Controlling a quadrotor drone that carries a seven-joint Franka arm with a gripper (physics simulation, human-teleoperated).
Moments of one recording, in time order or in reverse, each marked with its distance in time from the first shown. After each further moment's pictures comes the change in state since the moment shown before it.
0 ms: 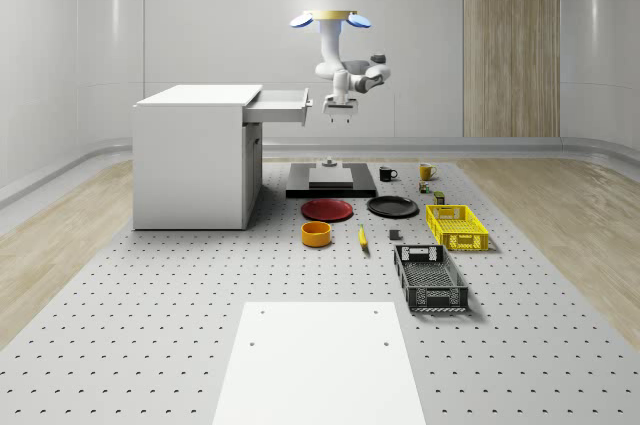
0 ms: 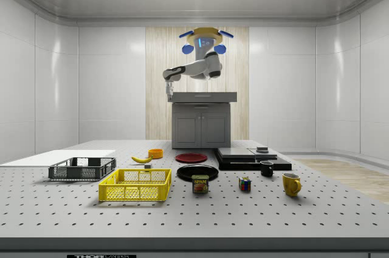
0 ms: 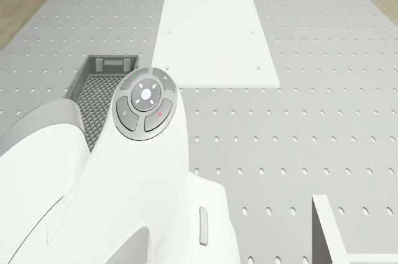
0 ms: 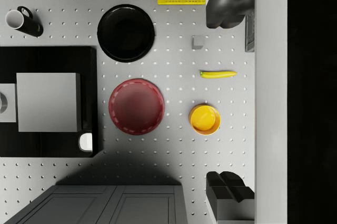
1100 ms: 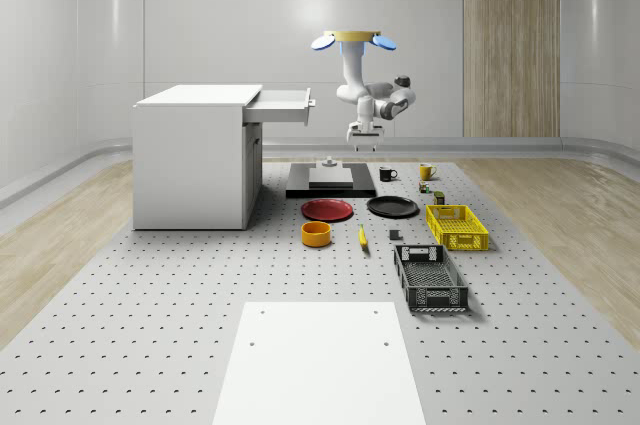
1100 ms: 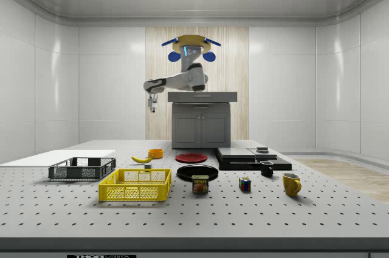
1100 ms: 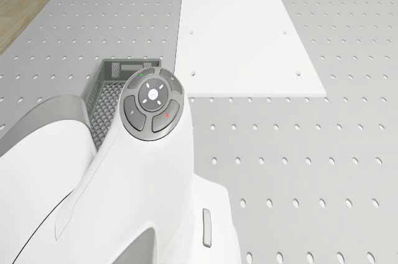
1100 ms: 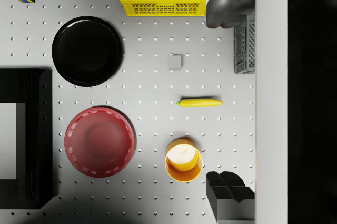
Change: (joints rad) arm 0.008 0.015 -0.003 -0.003 0.017 -0.029 -0.014
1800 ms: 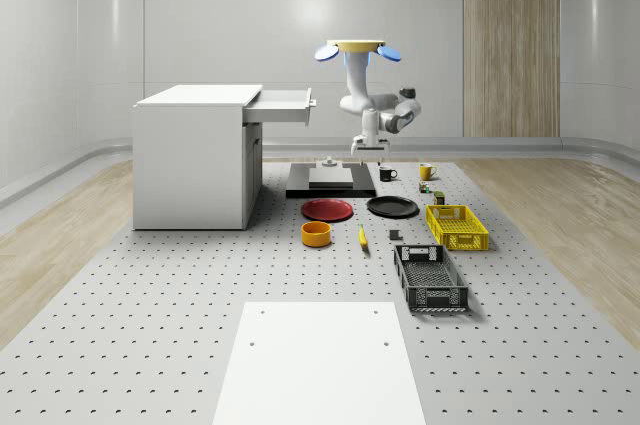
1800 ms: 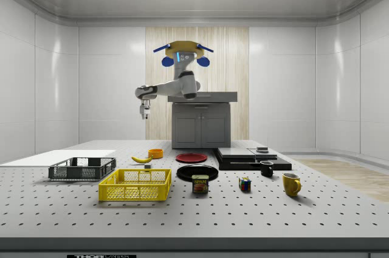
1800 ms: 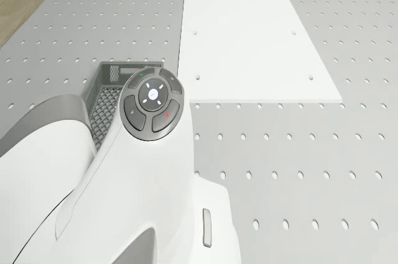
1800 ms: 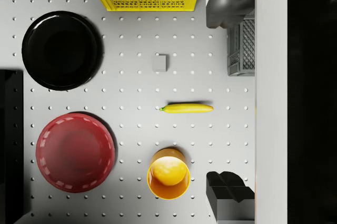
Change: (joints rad) arm -0.001 0.006 0.001 0.000 0.002 -0.006 0.000
